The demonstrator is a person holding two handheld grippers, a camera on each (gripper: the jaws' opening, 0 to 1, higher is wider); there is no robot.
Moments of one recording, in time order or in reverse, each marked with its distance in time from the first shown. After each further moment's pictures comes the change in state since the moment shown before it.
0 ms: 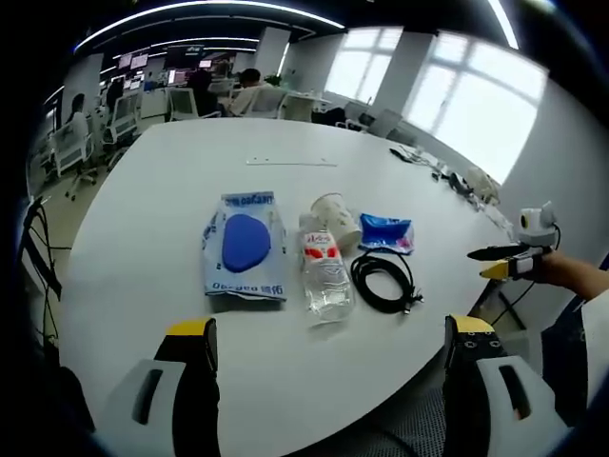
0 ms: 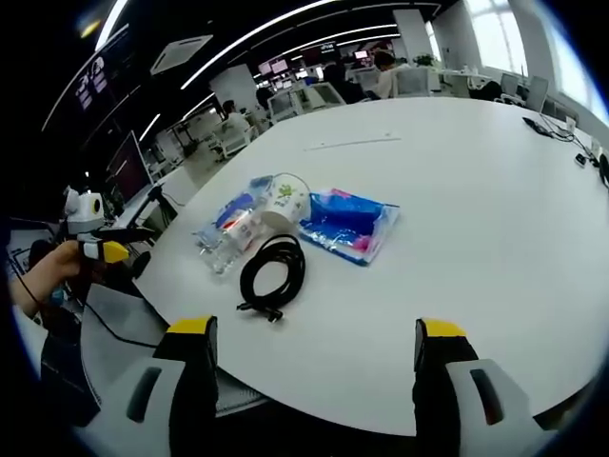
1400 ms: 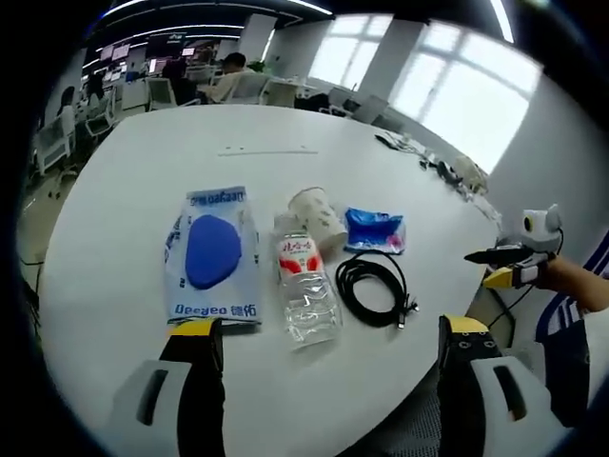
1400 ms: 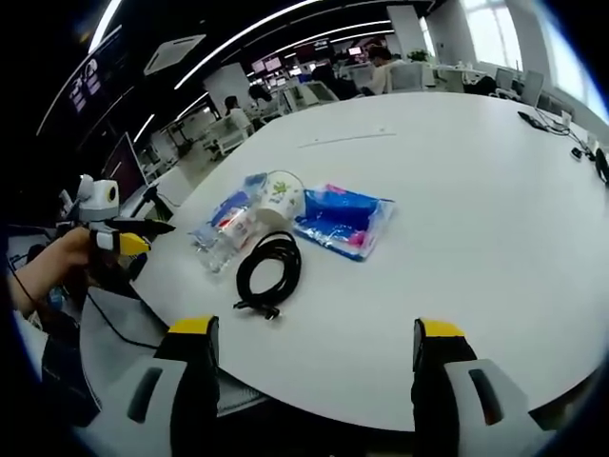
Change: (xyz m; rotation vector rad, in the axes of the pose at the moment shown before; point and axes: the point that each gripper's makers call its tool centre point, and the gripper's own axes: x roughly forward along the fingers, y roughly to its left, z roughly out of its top) left arm 0.049 -0.009 0.008 0.039 0.093 -0.082; right arm 0.000 -0.004 -0.001 0.022 0.013 -0.024
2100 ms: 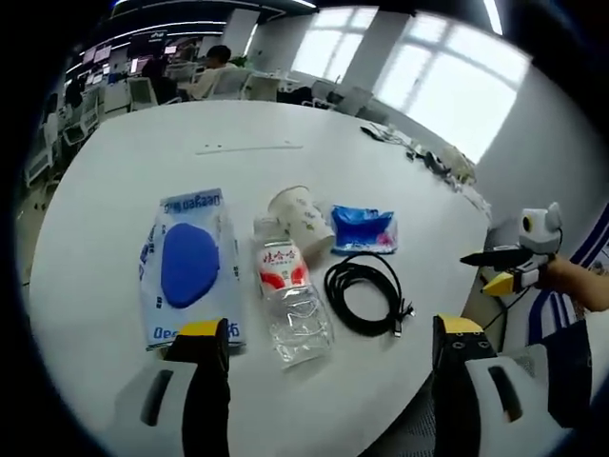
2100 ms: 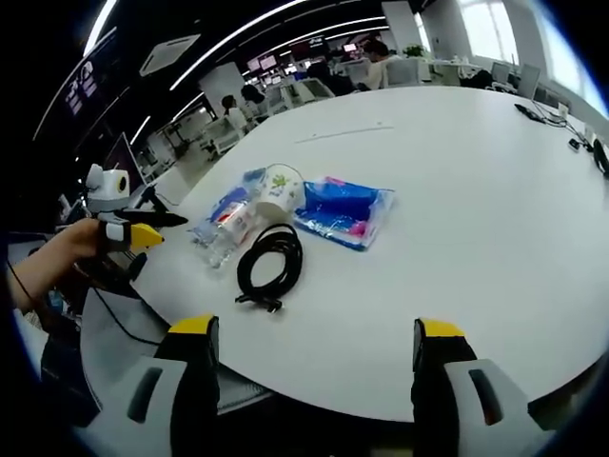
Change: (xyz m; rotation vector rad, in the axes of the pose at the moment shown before) left arm 0.026 -0.009 0.011 0.016 0.021 -0.062; right arm 0.001 0.003 -0.013 0.025 0.017 -0.004
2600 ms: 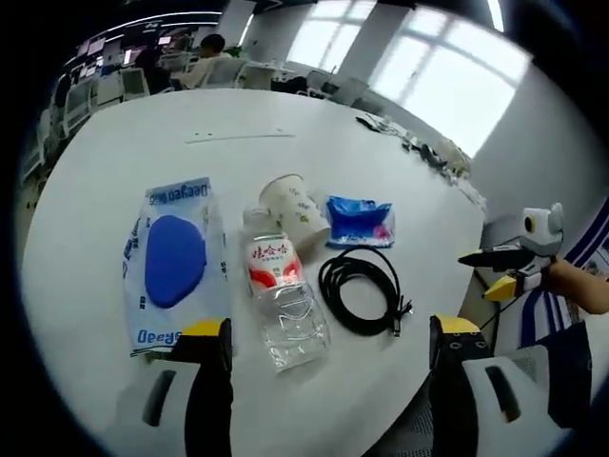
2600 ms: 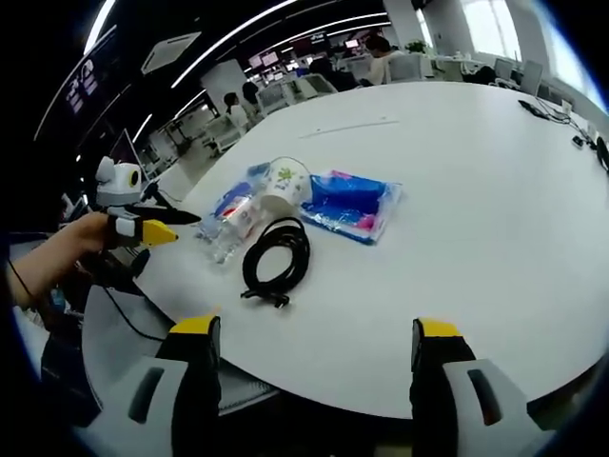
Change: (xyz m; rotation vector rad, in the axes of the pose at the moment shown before) left arm 0.014 -0.002 -0.006 -0.016 0.041 -0.036; right arm 0.006 0.008 -0.005 -0.001 0.022 0.019
